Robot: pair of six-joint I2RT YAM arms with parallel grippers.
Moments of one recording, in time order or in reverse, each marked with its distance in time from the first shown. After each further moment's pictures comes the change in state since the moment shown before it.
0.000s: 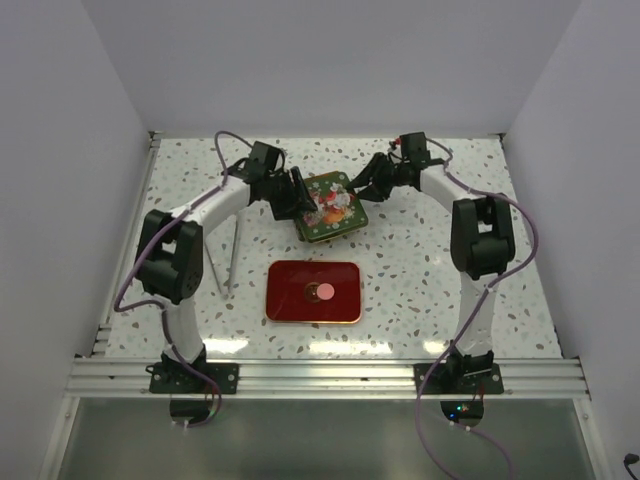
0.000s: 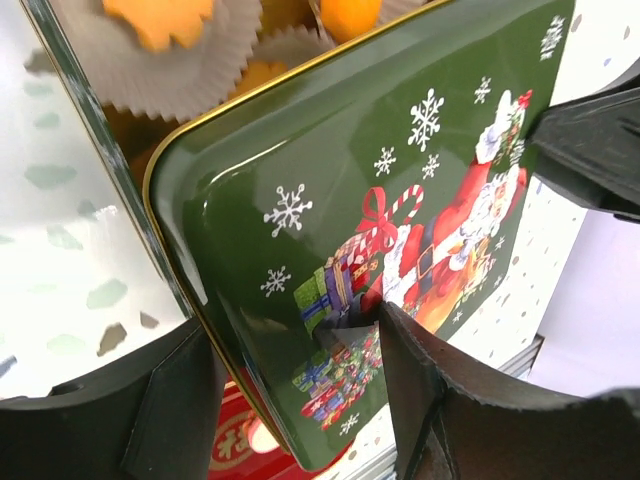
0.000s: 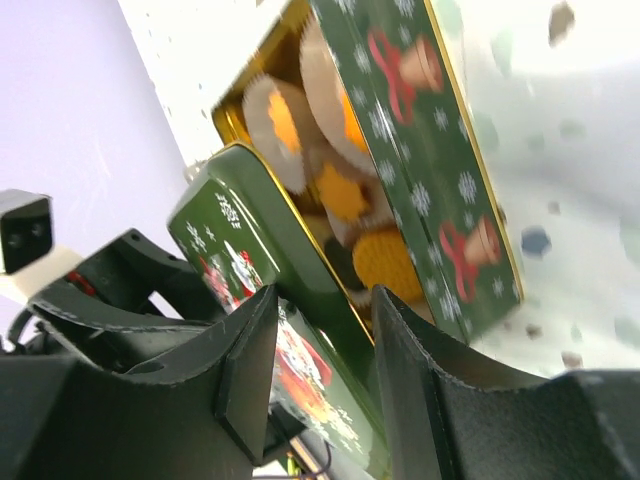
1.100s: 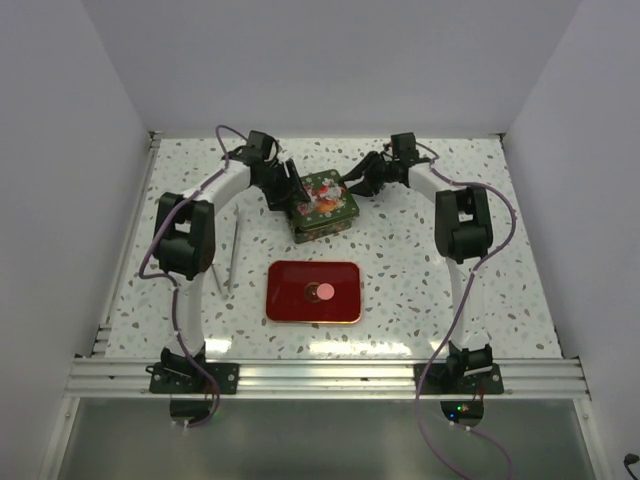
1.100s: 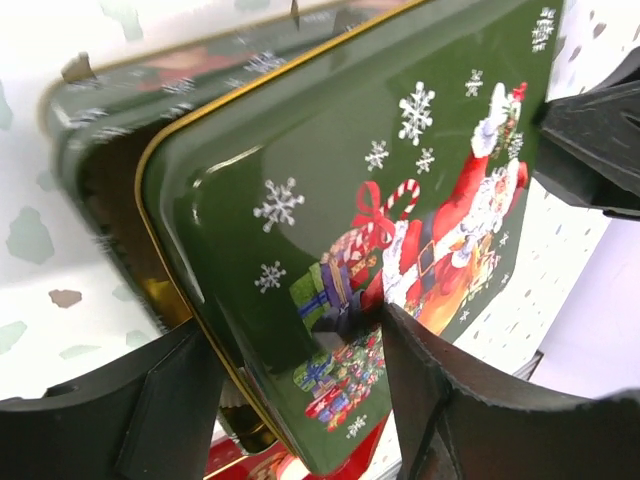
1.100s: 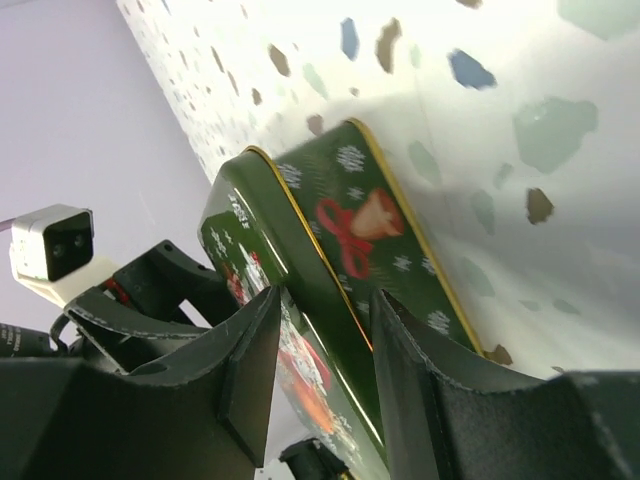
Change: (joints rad) left arm 0.093 0.256 0.282 -0.128 0.053 0.064; right arm -0.003 0.279 0.274 0.058 -0.028 0.161
